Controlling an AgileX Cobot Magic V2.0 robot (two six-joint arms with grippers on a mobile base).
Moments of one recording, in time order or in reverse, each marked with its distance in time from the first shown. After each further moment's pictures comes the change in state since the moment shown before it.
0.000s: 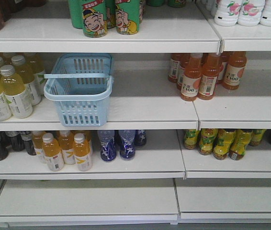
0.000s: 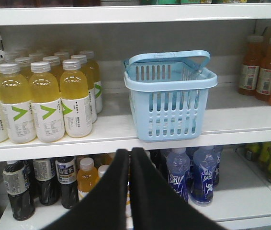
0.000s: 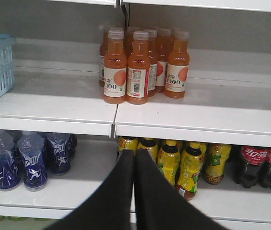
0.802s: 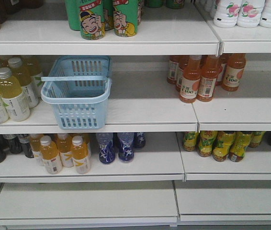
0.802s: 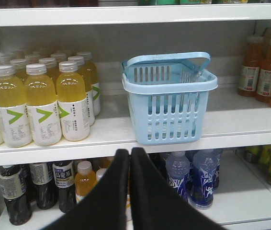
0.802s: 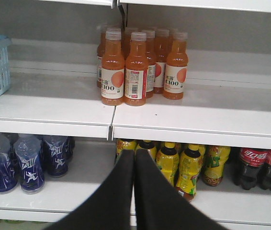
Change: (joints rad) left arm 0.000 0.000 0.000 0.000 0.000 0.000; right arm 0.000 0.000 0.000 0.000 0.000 0.000
